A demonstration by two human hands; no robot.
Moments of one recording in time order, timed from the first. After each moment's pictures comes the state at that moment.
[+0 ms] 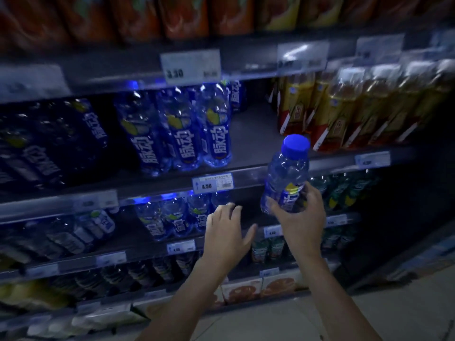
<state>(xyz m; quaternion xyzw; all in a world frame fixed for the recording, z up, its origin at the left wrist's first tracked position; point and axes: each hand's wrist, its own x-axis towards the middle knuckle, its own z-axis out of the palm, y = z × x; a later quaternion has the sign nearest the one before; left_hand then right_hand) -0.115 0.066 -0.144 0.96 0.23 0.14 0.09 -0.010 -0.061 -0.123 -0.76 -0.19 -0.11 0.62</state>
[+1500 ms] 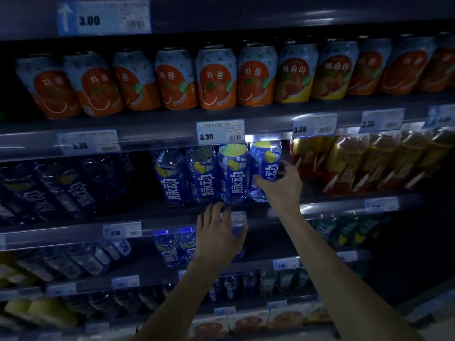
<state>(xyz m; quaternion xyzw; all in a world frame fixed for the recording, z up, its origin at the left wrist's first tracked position) -0.111 0.125 -0.076 0.94 0.27 0.18 0.05 0.053 0.050 -0.019 -0.76 -0.19 -0.02 0.62</state>
